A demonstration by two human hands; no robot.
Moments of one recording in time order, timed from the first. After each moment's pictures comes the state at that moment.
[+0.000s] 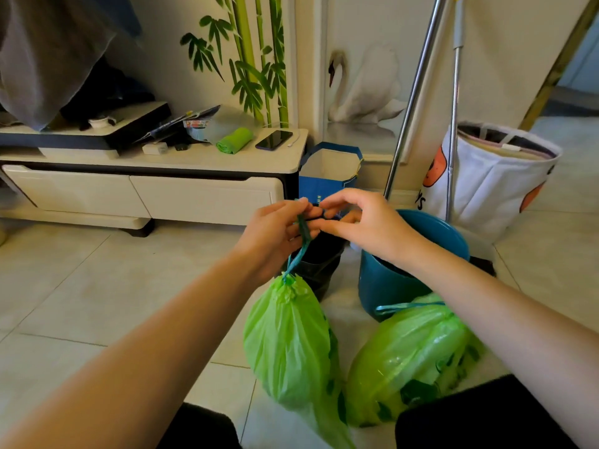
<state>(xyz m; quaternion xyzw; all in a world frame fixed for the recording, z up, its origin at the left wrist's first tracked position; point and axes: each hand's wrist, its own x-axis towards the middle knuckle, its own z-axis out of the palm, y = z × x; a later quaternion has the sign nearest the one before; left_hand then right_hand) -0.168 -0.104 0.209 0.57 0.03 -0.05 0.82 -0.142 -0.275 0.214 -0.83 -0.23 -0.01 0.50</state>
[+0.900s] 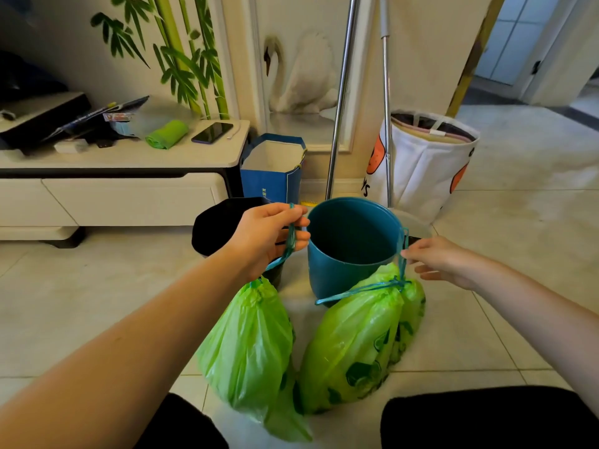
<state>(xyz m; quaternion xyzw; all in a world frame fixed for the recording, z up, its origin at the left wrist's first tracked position) -0.148 -0.188 0.187 0.64 0.03 -0.12 0.76 -0.135 -0.492 0.127 -0.84 0.21 0.16 0.47</state>
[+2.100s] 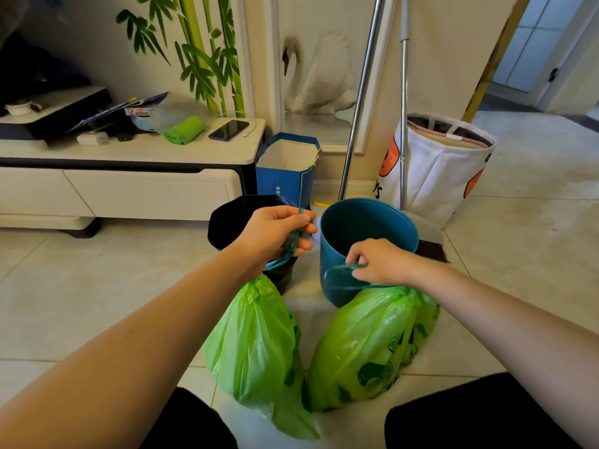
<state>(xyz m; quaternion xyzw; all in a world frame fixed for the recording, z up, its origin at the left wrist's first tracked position) -0.149 -0.164 0.179 0.68 0.00 -0.11 0.73 -0.141 -0.379 0.147 -0.96 -0.13 0.17 0.18</state>
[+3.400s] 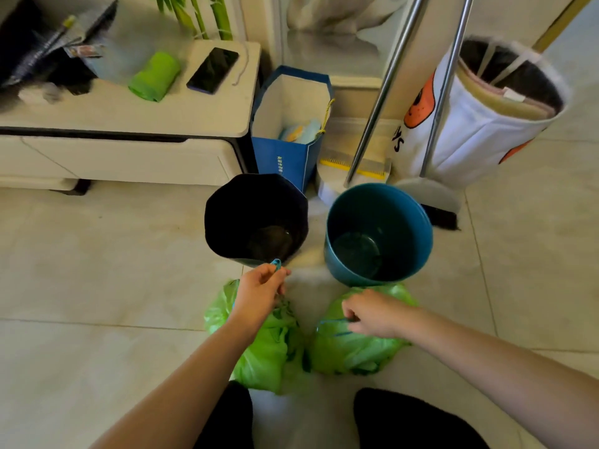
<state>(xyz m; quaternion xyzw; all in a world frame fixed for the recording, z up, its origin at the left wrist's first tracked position) -0.100 -0.149 0.144 0.72 0.25 -0.16 0.63 -0.088 -0.363 0.156 -0.87 -0.24 0.42 0.05</state>
